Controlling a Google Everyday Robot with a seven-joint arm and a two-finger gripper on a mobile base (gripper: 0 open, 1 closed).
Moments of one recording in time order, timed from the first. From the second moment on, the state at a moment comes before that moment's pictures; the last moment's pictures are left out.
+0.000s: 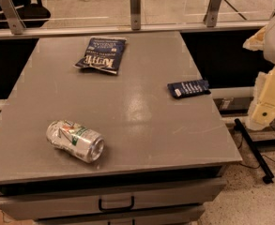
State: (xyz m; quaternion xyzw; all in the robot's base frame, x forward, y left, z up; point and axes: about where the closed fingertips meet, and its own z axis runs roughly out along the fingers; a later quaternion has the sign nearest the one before) arm 0.438 -0.217 0.976 -0.60 0.78 -0.03 0.16
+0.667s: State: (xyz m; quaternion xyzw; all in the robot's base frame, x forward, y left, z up) arm 0.447 -0.166 0.957 -0.62 0.77 0.00 0.16
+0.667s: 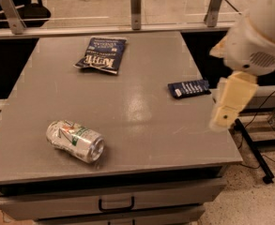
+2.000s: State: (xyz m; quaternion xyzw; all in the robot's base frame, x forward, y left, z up) arm 0.482 0.049 0.903 -0.68 0.70 0.10 0.19
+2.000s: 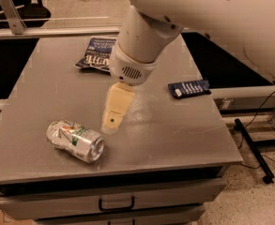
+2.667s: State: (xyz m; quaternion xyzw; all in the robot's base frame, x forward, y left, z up) arm 0.477 0.110 0.888 -0.64 0.74 0.15 0.17
